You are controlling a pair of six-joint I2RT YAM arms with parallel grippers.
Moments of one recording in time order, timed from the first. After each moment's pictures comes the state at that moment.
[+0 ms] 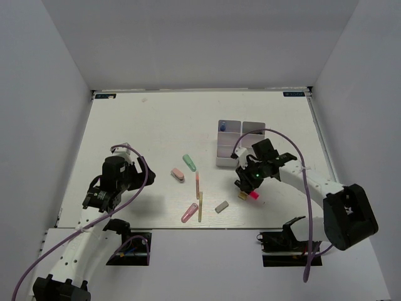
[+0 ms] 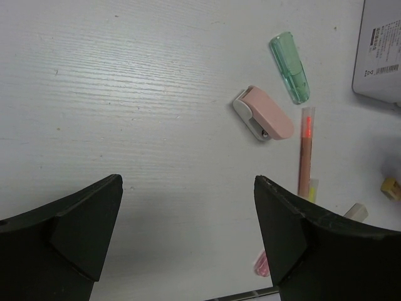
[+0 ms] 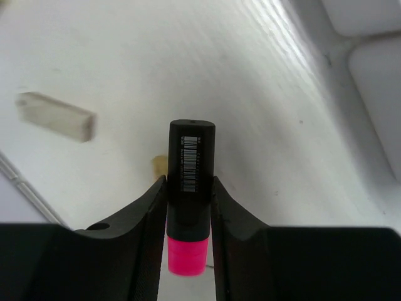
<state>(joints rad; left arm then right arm) -0.21 0.63 0.53 -0.58 0.05 -0.44 0.48 1.33 0.69 -0.52 -0.38 -0.35</state>
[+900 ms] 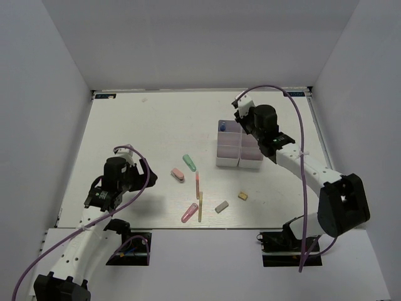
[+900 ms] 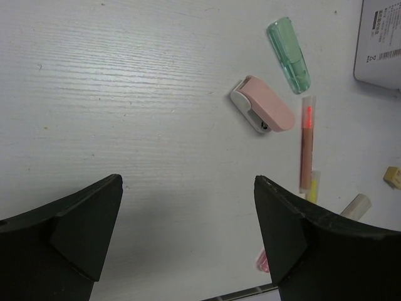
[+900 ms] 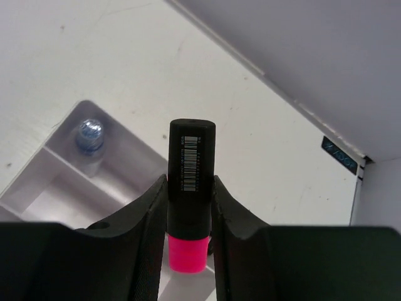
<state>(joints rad) -0.21 0.64 0.50 -0.55 0.09 -0.42 0.48 1.41 1.00 0.04 0.08 -0.41</state>
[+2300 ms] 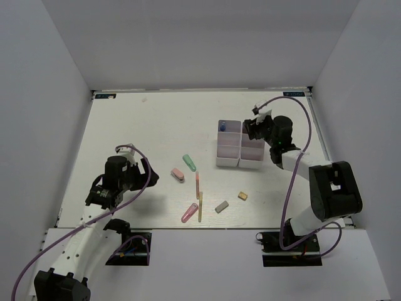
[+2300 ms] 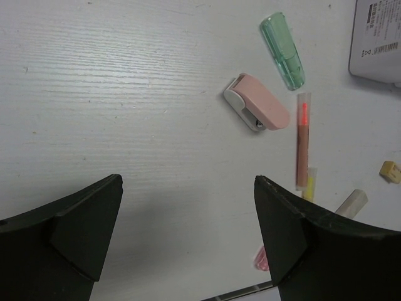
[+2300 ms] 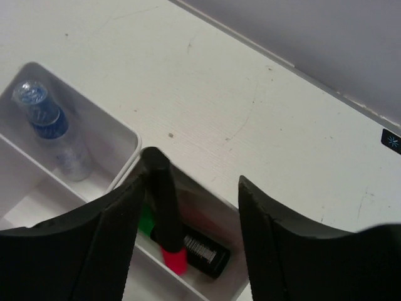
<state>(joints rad) -0.21 0.67 0.50 -0.52 0.12 -0.41 0.24 1.54 0.74 0.58 -0.24 -0.28</state>
